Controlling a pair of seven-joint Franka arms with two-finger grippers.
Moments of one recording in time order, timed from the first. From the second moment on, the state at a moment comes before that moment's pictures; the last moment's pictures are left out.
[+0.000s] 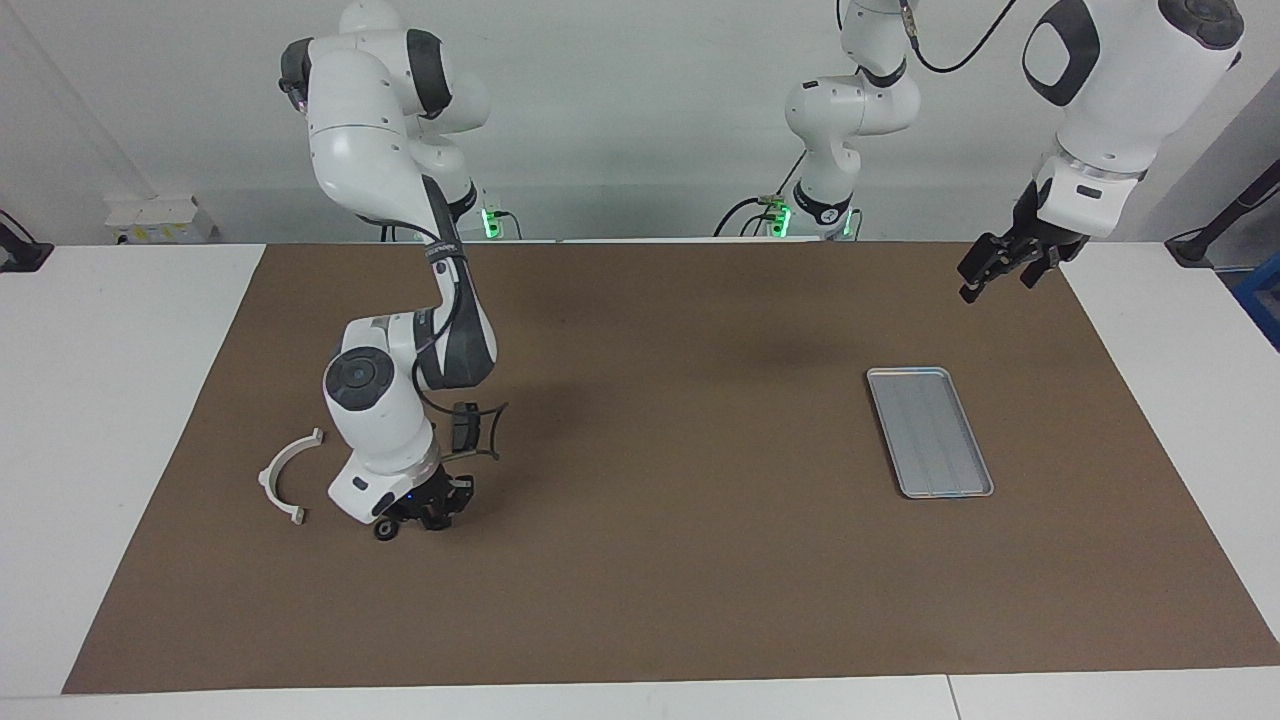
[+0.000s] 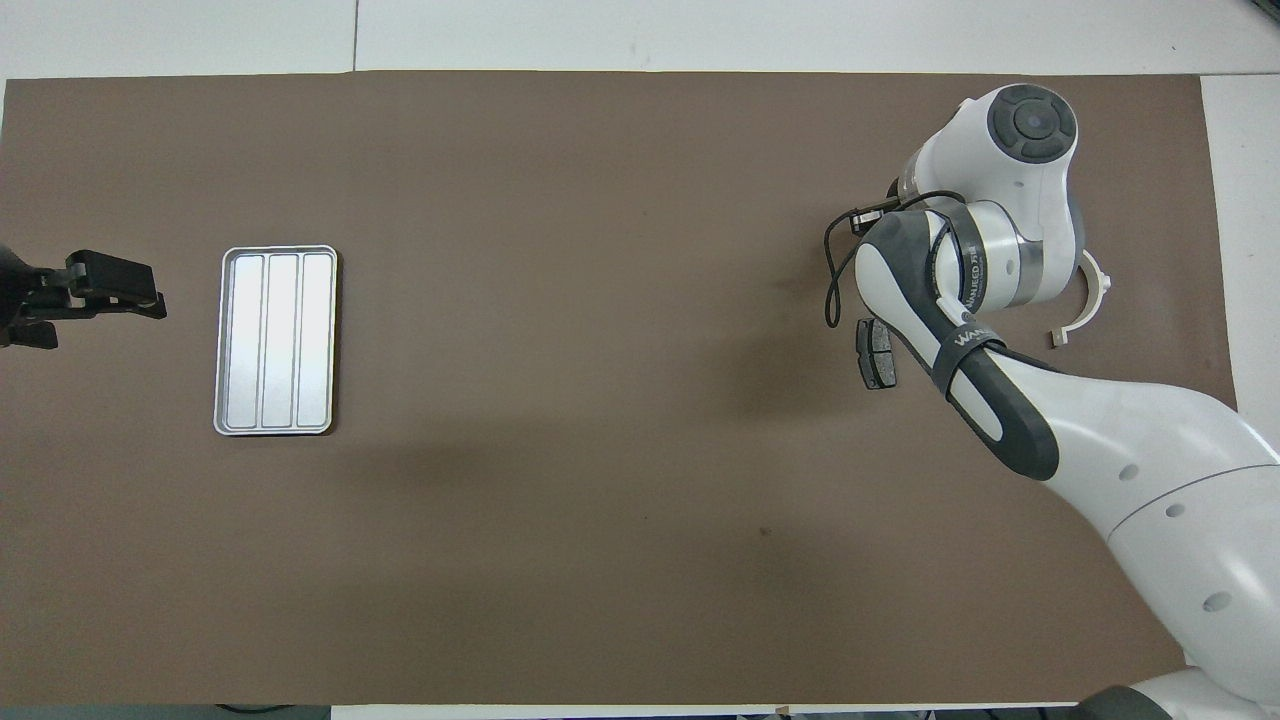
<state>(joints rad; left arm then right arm) 0.01 -0.05 -0.03 -1.70 -0.01 1.68 -0.21 0.11 0.63 0.01 -1.54 -0.04 2.25 -0.01</state>
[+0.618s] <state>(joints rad) 0.01 -0.05 -0.03 -1.70 -0.01 1.68 -0.21 0.12 0.63 0.01 -1.55 -0.04 2.26 -0.01</state>
